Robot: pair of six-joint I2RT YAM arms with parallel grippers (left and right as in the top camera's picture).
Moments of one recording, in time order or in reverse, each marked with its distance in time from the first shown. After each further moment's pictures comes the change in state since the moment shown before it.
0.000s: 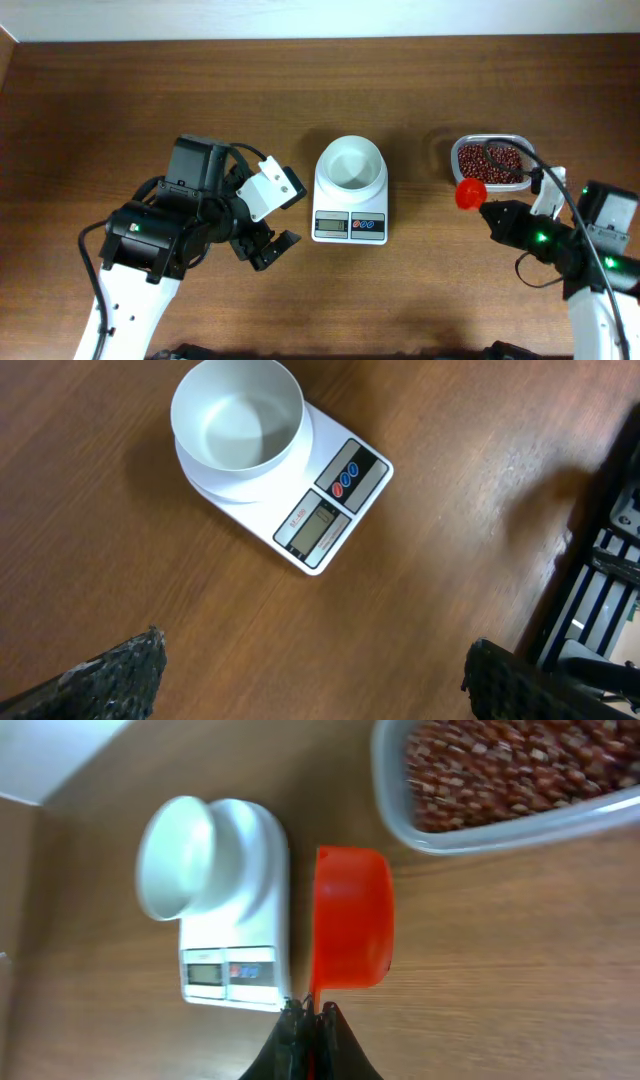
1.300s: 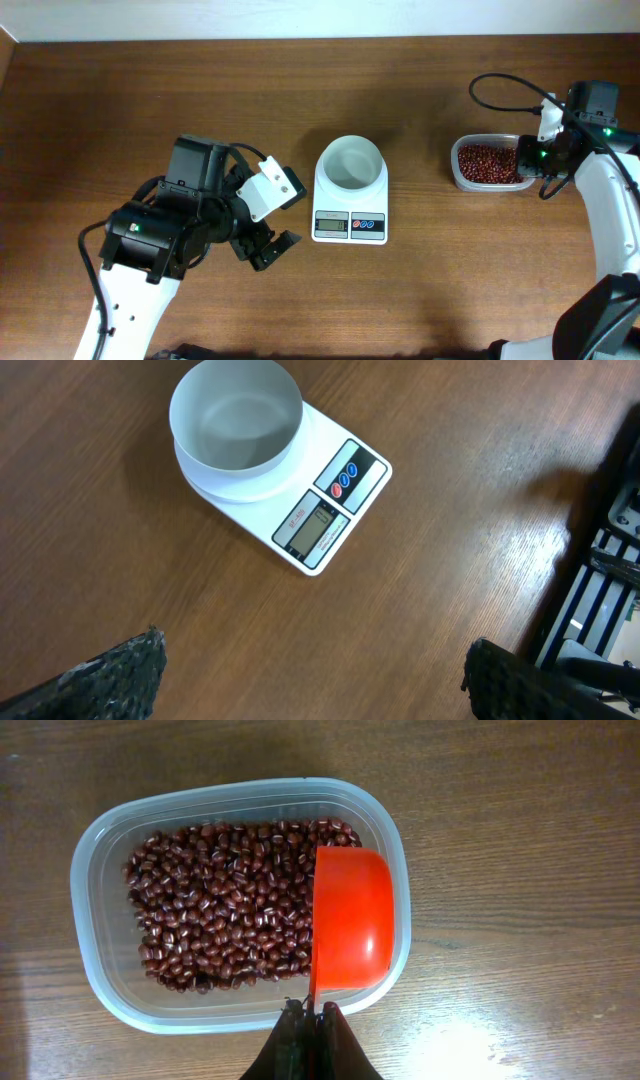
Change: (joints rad) left arm 0.000 0.000 0.000 -0.001 0.003 0.000; right arm 0.105 0.608 0.529 -0.103 0.586 -0.213
